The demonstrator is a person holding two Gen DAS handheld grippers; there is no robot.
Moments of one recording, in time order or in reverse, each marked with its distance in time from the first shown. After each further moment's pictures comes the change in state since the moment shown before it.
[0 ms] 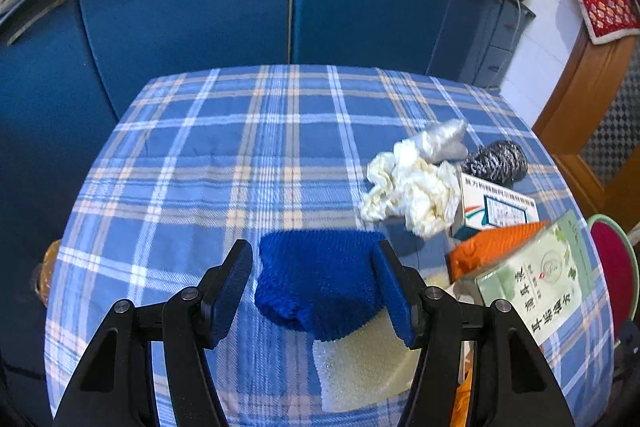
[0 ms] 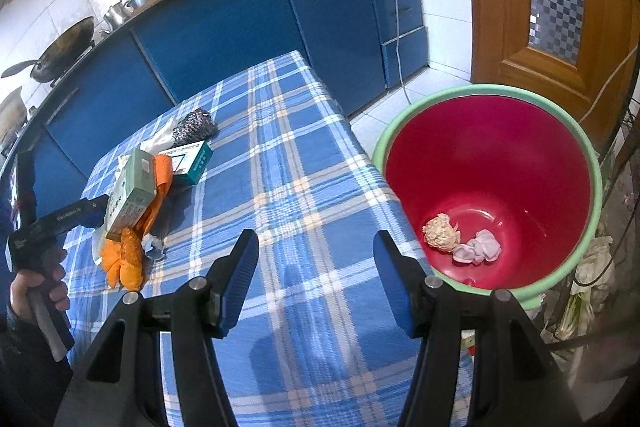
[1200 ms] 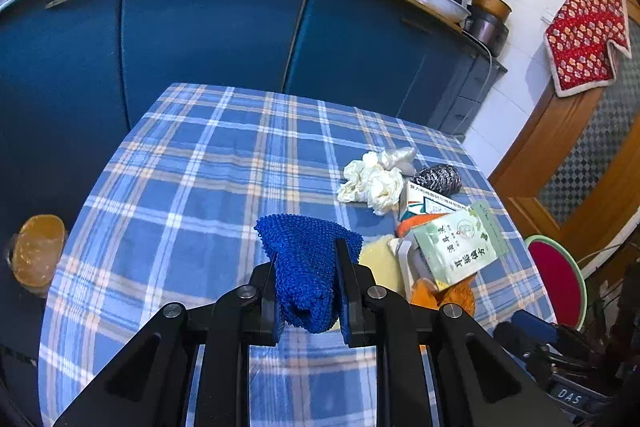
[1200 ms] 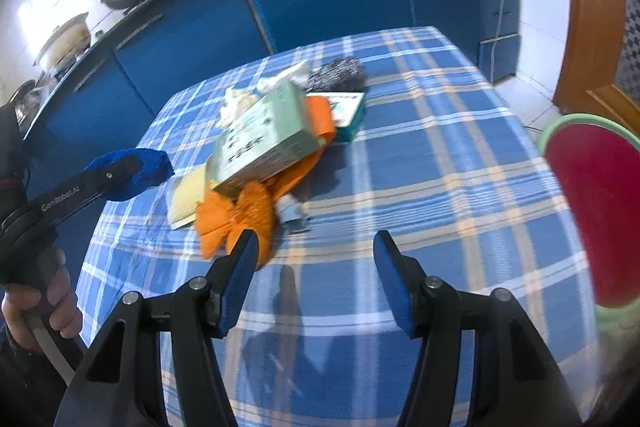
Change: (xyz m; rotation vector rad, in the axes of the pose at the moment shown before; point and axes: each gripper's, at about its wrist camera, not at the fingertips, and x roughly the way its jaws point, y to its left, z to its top) left arm -0.081 0.032 -0.044 -0.115 -0.143 -0.150; right arm 0.030 0.117 -0.020 -0.221 0.108 0.206
